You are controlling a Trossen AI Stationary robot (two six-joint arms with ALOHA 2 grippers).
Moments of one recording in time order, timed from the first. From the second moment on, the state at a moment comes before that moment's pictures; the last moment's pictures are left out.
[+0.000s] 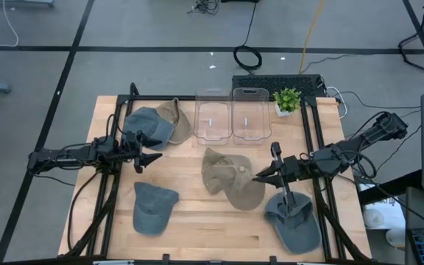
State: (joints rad) left arm 0.07 0.07 0.02 0.06 -0.07 -0.35; right arm 0.50 1.00 0.91 0.04 0.31 0.08
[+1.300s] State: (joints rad) left arm 0.07 0.07 0.02 0.06 -0.07 -0.35; right arm -0.39 1.00 1.12 -0.24 -0.13 -0.25
